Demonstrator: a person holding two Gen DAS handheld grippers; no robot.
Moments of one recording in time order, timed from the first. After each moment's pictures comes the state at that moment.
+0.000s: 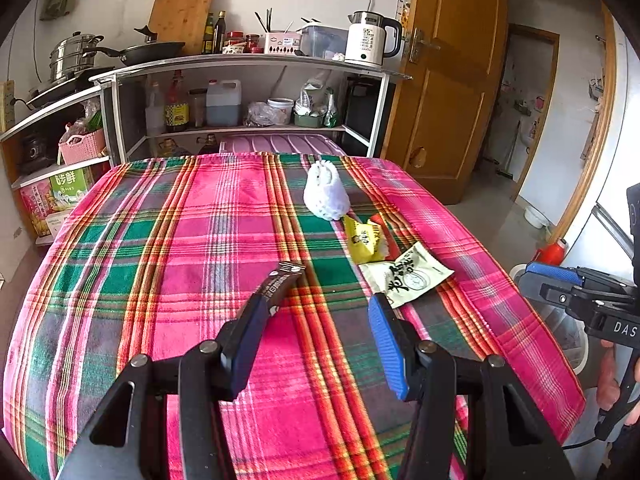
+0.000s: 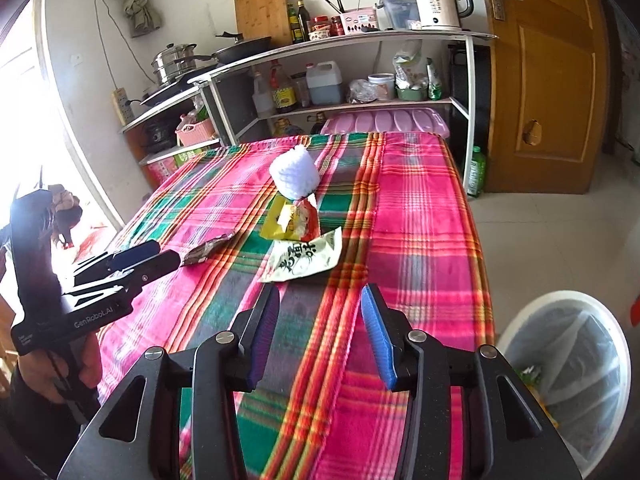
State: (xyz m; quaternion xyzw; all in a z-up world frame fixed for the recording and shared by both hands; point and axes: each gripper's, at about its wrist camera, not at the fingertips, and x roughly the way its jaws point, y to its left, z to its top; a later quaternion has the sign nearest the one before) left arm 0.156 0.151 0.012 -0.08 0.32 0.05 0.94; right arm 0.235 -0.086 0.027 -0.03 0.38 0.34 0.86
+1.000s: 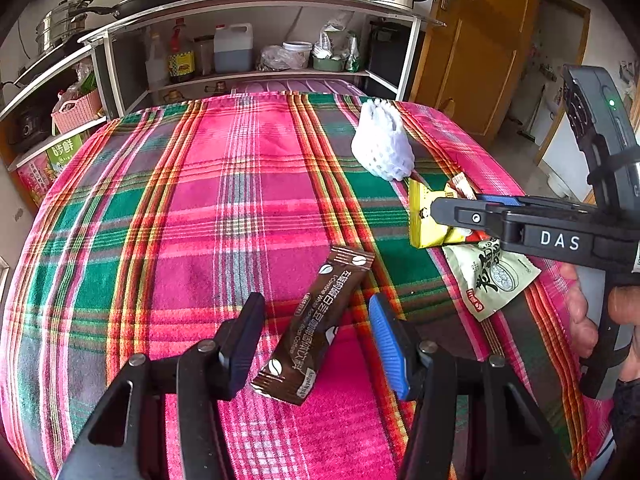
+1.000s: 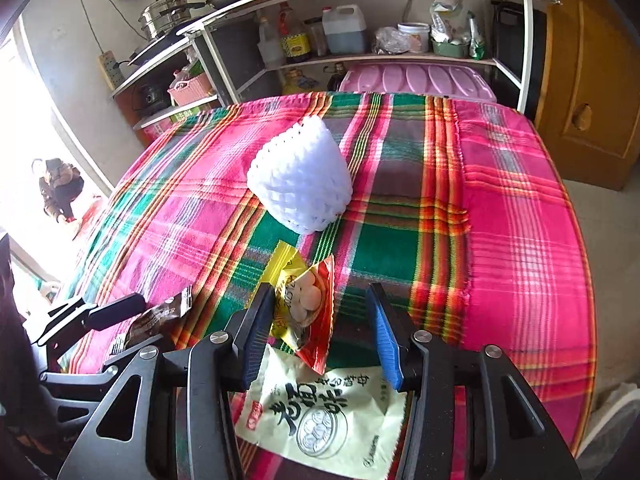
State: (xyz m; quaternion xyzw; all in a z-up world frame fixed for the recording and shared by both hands) left arm 0.217 0.182 -0.026 -0.08 0.42 0.06 0.90; right arm 0.350 0.033 -0.025 -0.06 0.46 0.37 0.81
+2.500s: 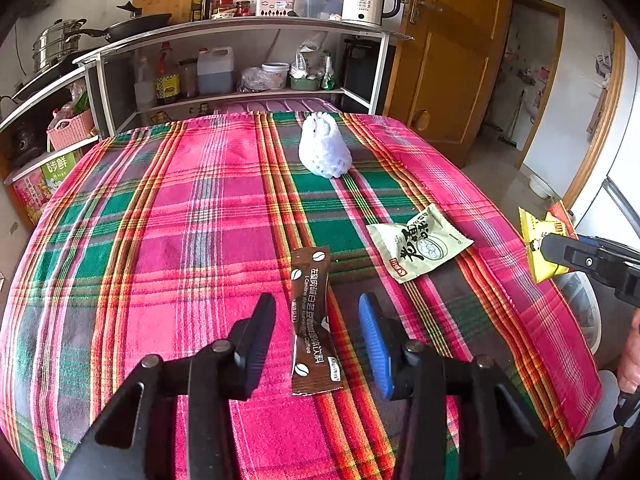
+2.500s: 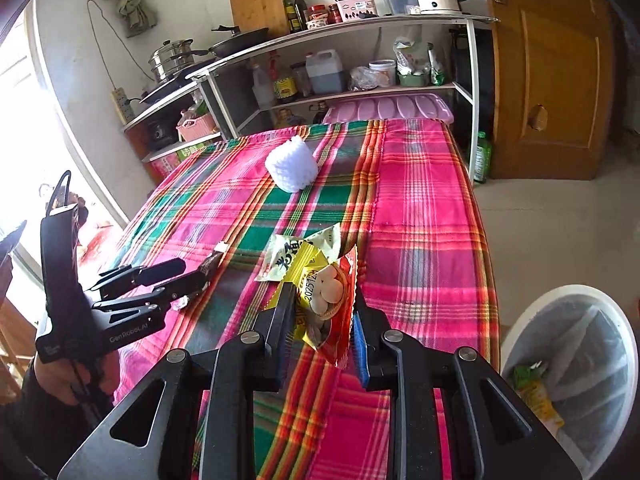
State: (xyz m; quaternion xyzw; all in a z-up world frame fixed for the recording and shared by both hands) left arm 0.178 0.140 -0.013 -0.07 0.39 0.04 0.92; right arm 0.245 -0.093 0.026 -0.01 0.40 0.35 0.85
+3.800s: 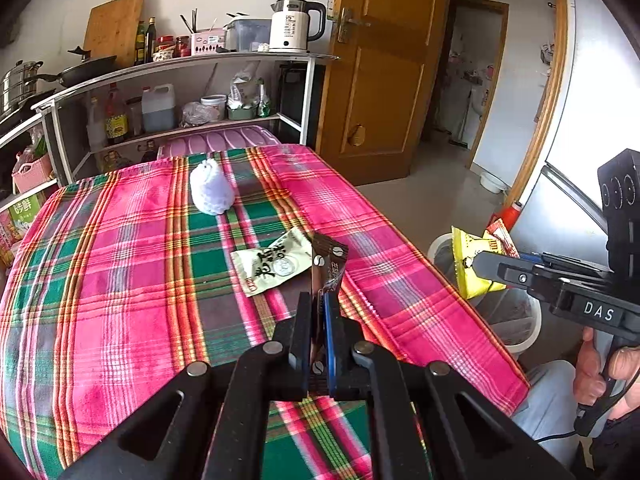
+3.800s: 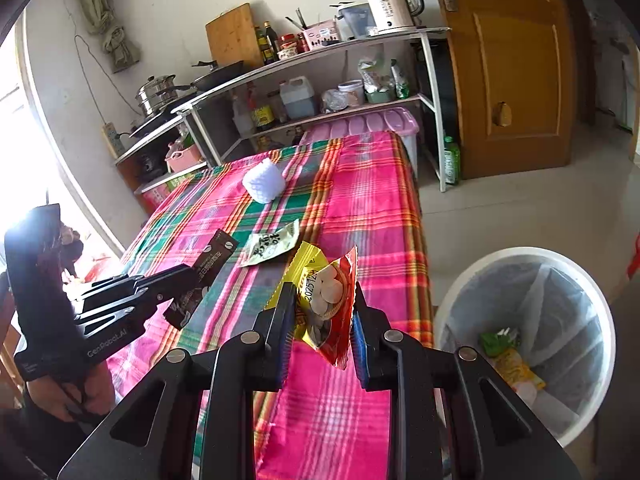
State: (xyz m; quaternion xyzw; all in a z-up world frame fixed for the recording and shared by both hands) left arm 0.153 0.046 0.035 -0.05 0.34 -0.05 0.94; right arm 0.208 -0.174 0.043 0.03 0.37 0.31 0.87
